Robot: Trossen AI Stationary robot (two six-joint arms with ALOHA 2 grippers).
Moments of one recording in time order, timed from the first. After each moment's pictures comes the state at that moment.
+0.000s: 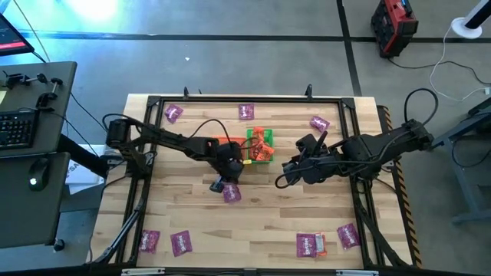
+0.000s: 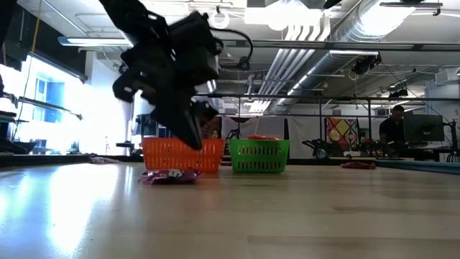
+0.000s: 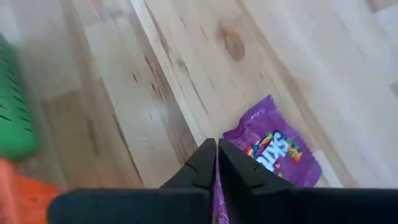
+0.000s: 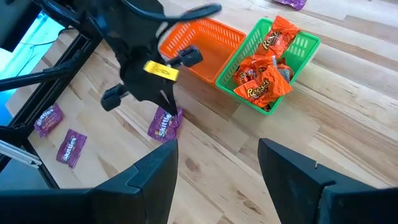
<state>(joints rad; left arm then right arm) 0.05 1.76 0.96 -0.23 0.37 0.38 0.37 1.41 1.52 -1.13 0.50 1.23</state>
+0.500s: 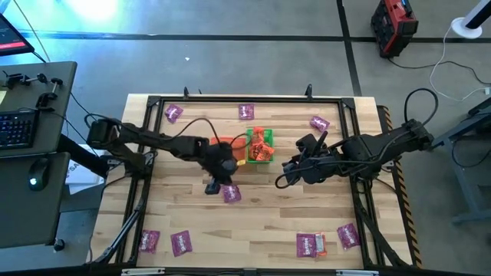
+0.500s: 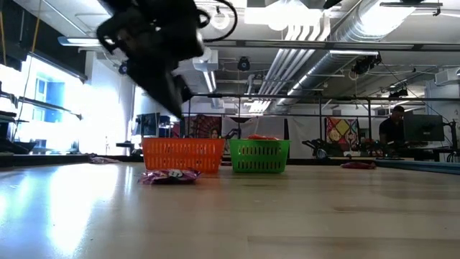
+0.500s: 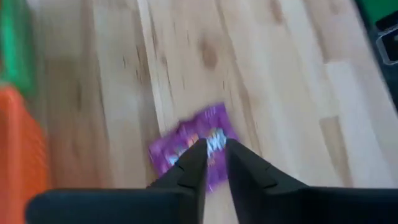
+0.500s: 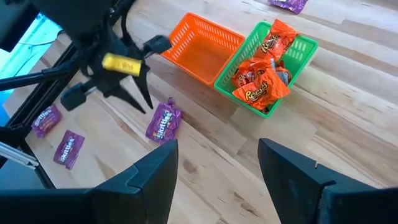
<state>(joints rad) -0.02 1.58 0.94 -0.36 0.31 0.04 0.37 1.41 1.52 -1.14 0.51 1.22</state>
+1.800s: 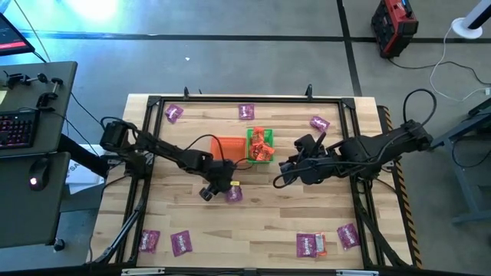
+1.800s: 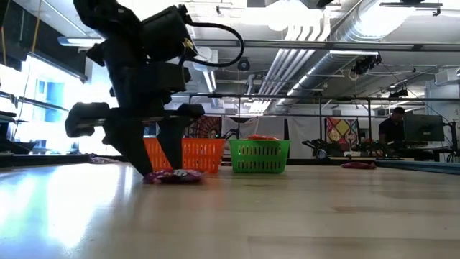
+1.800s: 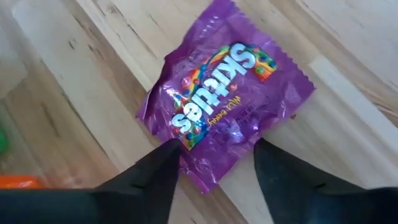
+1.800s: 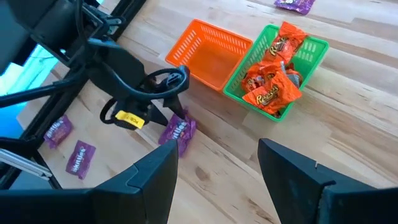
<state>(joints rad) -0.08 1.77 0.84 -0.21 0.08 0.63 0.37 1.43 1.52 -1.09 0.52 1.25</state>
